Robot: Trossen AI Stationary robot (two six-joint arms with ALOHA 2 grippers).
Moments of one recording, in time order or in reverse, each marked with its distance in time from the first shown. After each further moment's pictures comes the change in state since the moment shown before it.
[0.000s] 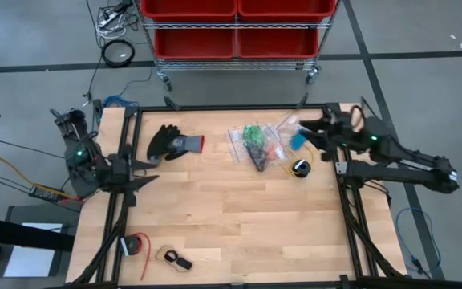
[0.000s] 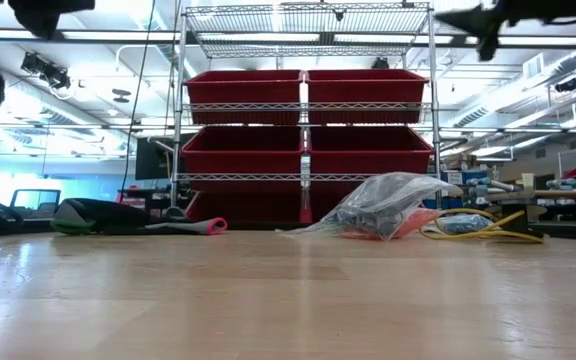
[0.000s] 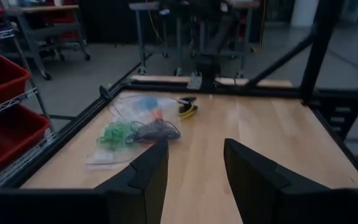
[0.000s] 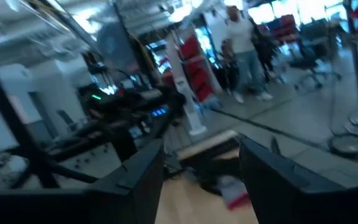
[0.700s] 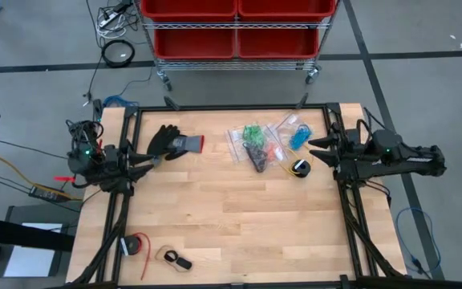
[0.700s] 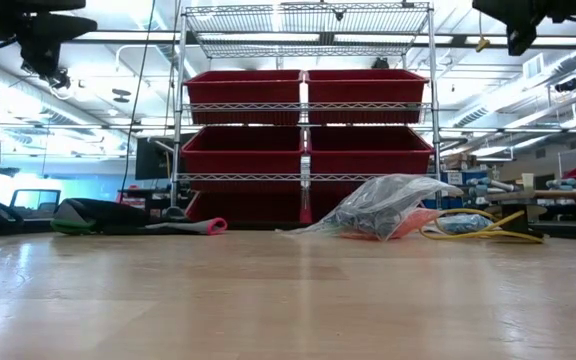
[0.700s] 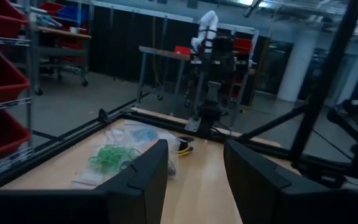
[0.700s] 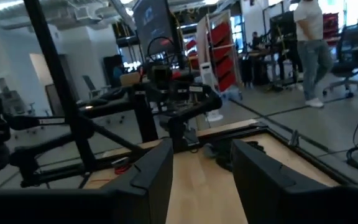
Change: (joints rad) left arm 0.015 -0.440 -0.298 0.415 -0.034 0.288; right arm 0.356 -0.243 -0.049 -0.220 0.212 -0.174
